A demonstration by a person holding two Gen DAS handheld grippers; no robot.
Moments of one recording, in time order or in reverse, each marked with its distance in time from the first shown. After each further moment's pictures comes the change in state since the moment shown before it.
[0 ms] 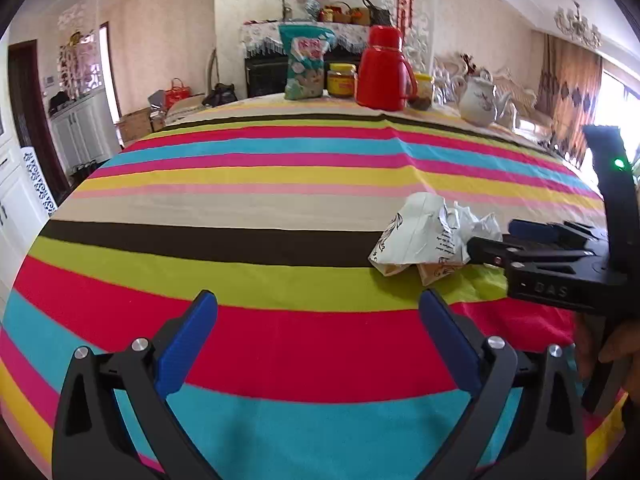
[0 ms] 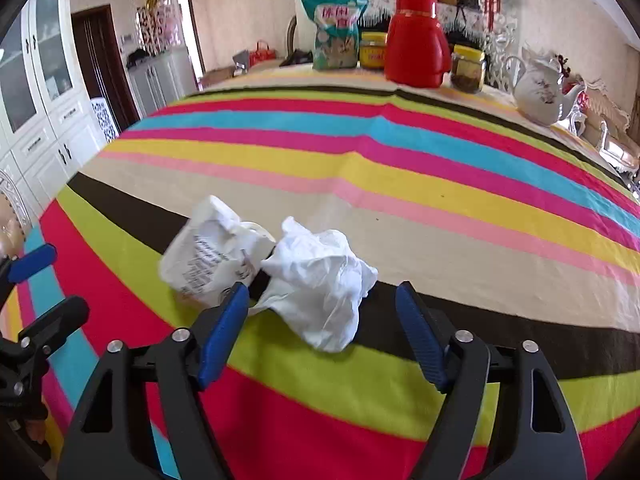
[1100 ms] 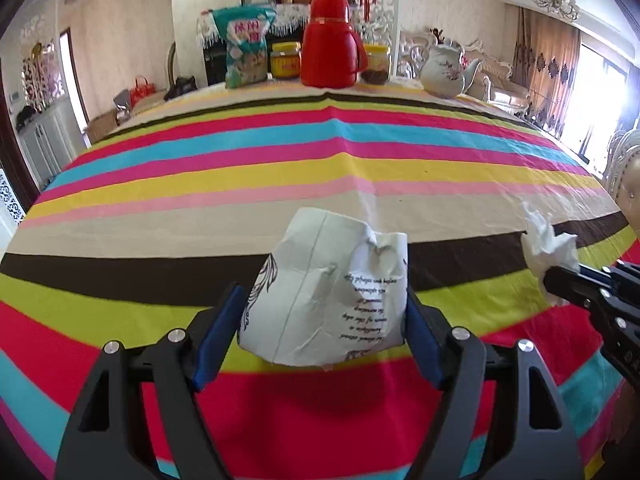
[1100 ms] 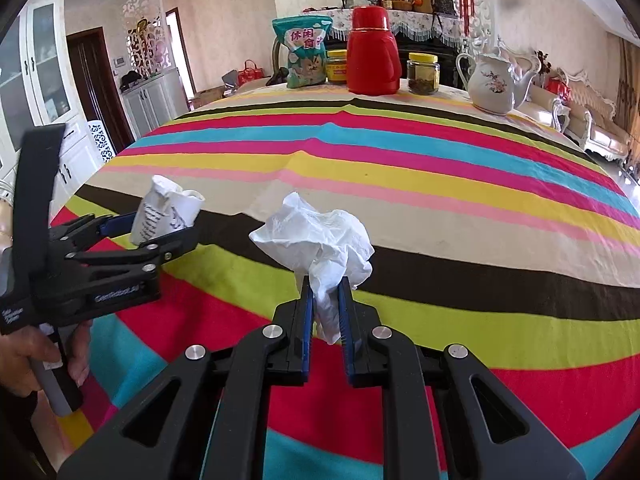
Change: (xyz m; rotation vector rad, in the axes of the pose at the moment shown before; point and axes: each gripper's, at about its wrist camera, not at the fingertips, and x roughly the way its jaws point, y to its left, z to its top) left arm 0.041 -0.074 0.022 0.080 0.054 -0.073; right arm -0.079 -0.048 -0.053 0.056 -0.086 -0.006
